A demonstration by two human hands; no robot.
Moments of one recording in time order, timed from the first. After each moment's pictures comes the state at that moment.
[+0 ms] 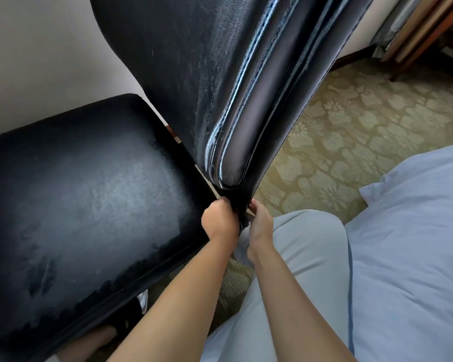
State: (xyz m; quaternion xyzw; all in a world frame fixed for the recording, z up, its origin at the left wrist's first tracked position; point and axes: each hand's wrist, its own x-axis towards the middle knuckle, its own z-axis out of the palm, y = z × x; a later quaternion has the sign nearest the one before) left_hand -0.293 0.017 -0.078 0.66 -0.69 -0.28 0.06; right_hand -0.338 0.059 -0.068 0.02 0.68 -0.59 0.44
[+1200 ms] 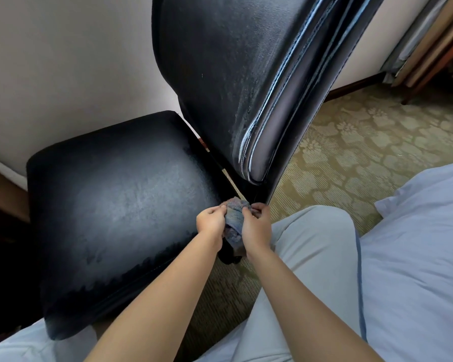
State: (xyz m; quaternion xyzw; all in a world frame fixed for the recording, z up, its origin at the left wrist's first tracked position) left_hand -0.206 0.027 -0.059 0.64 -0.26 -0.67 0.29; right_hand -0.271 0.074 -0.061 -0.13 0.78 -0.51 0.33
